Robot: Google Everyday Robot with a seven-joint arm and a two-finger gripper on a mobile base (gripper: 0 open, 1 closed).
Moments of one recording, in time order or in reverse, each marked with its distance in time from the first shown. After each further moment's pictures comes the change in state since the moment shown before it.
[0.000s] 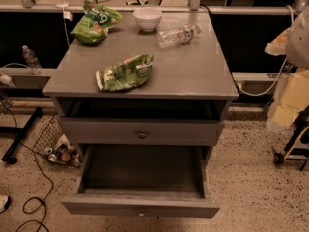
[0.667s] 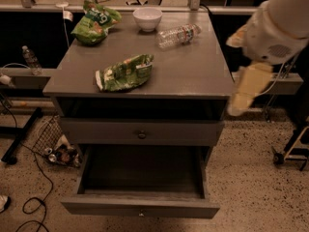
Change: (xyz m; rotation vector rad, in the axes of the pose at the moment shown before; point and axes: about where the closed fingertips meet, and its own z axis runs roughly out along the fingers) arm -0.061 -0.035 0.041 0.020 -0.107 -0.128
